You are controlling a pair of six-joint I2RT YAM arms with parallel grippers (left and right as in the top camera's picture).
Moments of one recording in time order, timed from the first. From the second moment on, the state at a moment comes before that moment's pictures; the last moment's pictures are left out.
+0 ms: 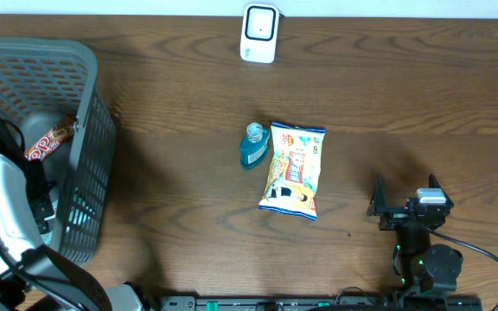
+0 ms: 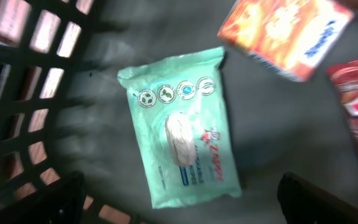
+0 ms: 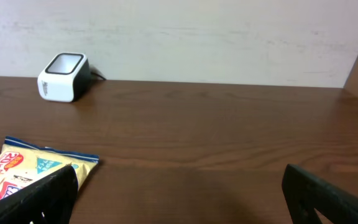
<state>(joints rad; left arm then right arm) 0.62 1.54 1.18 -1.14 -0.24 -1.36 -0.06 0.01 0.01 -0.07 -0.05 -0.02</state>
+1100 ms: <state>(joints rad) 0.62 1.68 0.96 -0.82 -0.25 -1.38 -0.06 0.01 0.01 -0.07 -0.05 -0.02</state>
